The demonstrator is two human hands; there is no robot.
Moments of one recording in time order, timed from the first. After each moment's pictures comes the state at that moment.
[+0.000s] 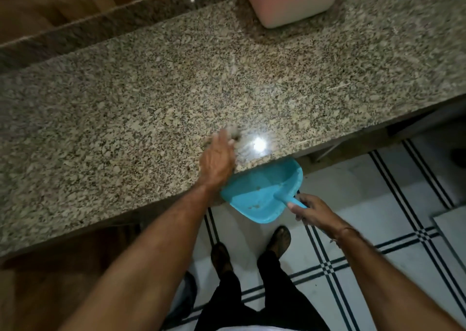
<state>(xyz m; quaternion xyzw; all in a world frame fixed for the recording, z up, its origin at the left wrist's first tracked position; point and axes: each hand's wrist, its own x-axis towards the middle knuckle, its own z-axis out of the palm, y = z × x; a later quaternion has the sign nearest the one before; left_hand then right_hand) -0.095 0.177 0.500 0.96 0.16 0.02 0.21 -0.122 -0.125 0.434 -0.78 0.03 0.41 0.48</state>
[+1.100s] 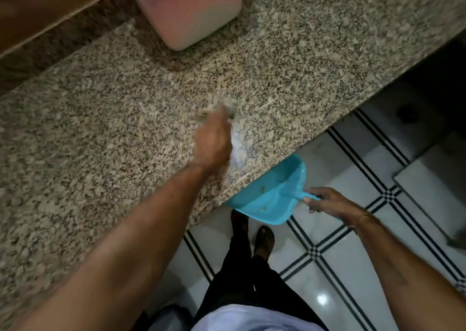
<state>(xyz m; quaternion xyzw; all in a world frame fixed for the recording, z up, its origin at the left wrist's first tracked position) 0.104 0.063 0.507 0.97 0.01 0.02 0.23 -0.021 -0.261 0.432 -0.76 0.13 0.41 0.49</state>
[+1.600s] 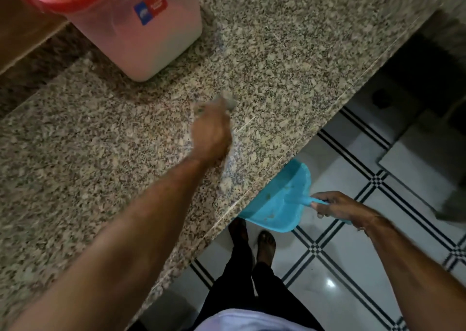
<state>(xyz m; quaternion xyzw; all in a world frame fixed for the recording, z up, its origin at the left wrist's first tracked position) 0.196 0.020 0.505 0.96 -0.05 0.00 0.26 -0.006 -0.304 0.432 -0.76 0.18 0.41 0.47</state>
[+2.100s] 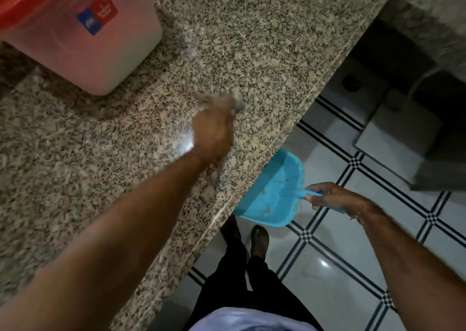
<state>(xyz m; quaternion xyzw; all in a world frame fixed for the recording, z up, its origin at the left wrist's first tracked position) 0.209 -0.030 0.494 0.95 -0.21 0.01 0.23 -0.010 -0.317 0.450 -0.74 0.24 0.41 0.47</state>
